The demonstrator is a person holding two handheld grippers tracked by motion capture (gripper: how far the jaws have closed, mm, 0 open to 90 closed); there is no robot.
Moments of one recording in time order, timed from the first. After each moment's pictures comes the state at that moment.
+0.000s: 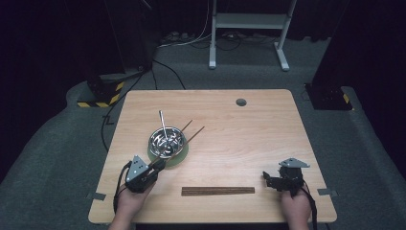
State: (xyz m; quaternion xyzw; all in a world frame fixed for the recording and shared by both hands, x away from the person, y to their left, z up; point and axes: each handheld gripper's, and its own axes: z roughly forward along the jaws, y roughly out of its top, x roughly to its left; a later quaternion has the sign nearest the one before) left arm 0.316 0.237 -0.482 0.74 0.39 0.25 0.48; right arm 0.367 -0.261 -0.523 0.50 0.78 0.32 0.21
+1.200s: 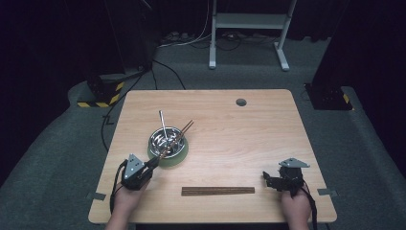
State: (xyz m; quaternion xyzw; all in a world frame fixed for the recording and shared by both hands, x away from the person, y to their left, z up) left arm 0.325 0.249 -0.494 0.74 0.41 0.28 0.45; right arm 0.367 -0.261 -0.523 0.50 0.78 0.32 0.21
